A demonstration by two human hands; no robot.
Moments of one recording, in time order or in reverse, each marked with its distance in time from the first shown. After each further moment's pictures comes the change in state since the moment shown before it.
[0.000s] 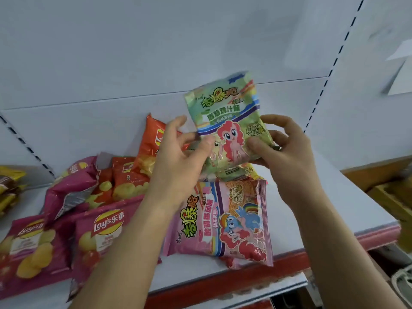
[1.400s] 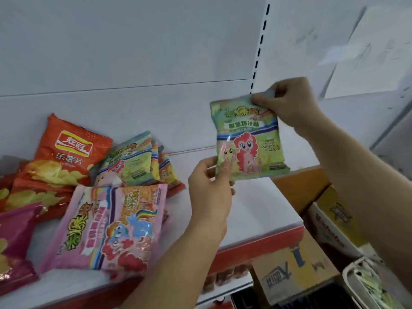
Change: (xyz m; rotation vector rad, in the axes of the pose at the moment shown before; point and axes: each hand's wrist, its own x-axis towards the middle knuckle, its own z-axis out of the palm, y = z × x) left_hand -0.023 -0.040 0.231 -0.274 0.139 -0.273; right_hand 0.152 -0.029 -0.195 -0.609 0.066 -0.162
